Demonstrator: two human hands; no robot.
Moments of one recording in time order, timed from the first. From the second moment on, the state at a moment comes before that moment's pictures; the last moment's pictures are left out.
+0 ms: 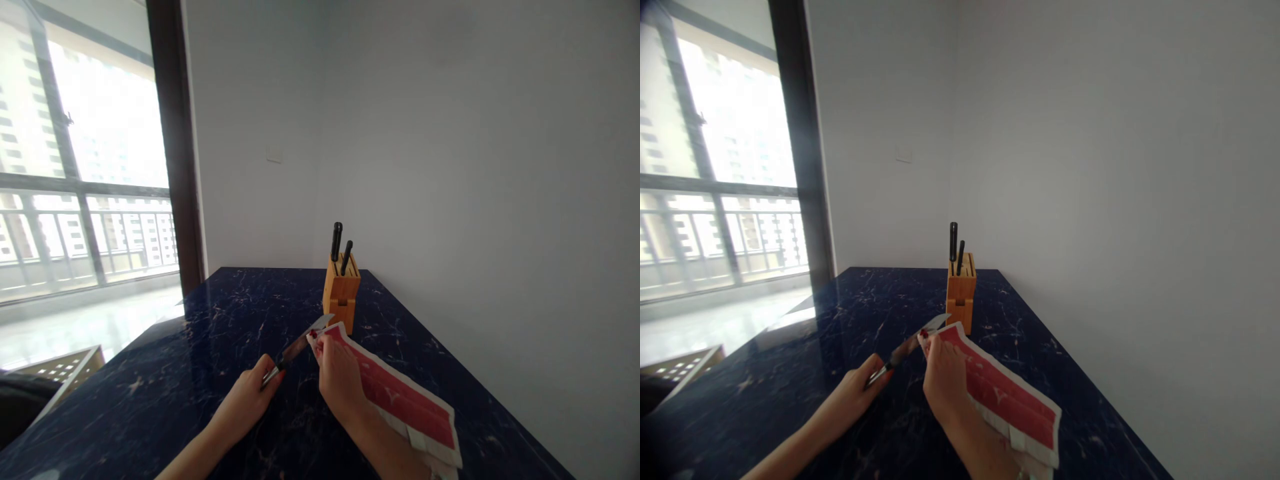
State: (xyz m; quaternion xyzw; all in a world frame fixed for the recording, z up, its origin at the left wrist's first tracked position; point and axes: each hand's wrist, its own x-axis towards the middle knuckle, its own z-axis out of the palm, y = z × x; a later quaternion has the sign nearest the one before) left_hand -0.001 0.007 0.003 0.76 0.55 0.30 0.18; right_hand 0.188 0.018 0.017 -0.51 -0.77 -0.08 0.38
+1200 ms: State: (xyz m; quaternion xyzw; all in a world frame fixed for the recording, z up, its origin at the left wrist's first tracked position) left_hand 0.007 -0.001 0.001 0.83 0.54 0.15 0.07; right_hand 0.184 0.018 0.007 -0.51 -0.78 0.01 0.35
